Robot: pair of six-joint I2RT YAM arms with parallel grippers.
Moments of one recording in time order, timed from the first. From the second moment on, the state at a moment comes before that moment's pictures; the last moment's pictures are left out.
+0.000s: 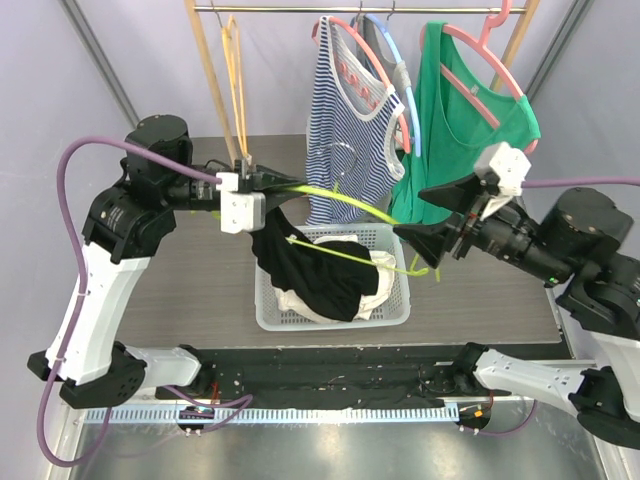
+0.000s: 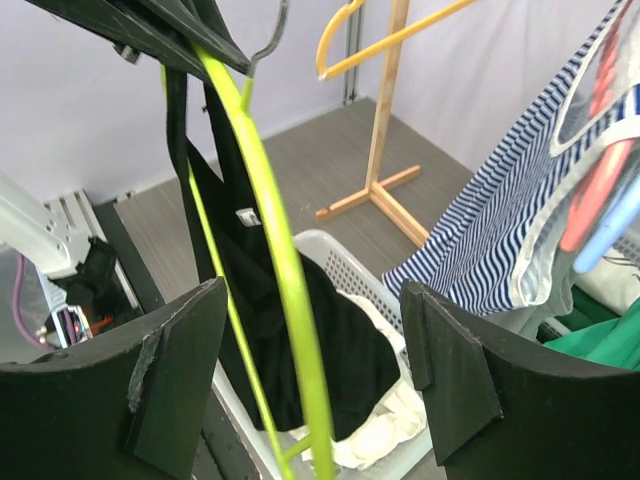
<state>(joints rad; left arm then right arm) -0.58 1.27 1.93 -0.87 0.91 0.97 0.84 0.91 1.69 -0.79 -0.09 -0.03</state>
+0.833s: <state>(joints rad) -0.58 1.27 1.97 -0.96 0.96 1.13 0.84 0.98 1.66 -0.88 -0.25 0.00</state>
